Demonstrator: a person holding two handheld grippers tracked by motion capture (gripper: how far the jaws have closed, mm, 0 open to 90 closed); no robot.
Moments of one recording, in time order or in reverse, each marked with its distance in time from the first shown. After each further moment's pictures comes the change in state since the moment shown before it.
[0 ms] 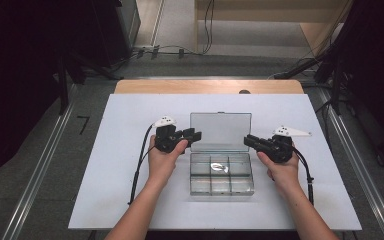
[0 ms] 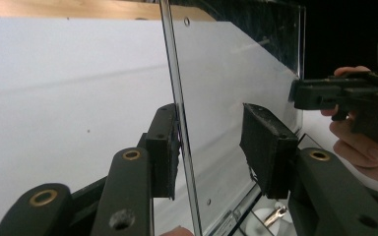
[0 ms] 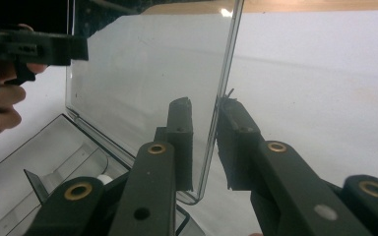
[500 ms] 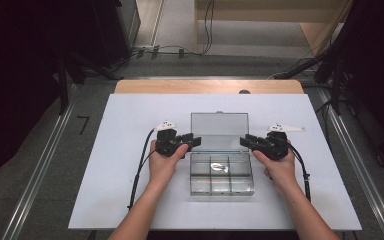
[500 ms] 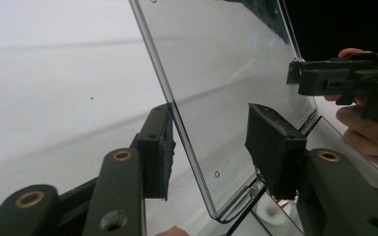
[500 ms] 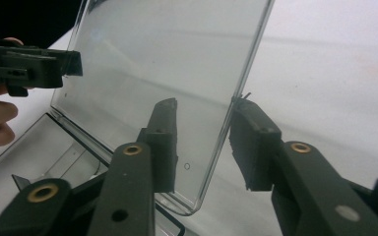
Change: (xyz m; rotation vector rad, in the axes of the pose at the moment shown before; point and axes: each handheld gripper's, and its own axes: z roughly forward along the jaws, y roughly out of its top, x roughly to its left) left arm 0.006 -0.019 0.004 0.042 0.012 -0.037; right arm -0.002 0.005 0.013 0.077 -0.020 0.058
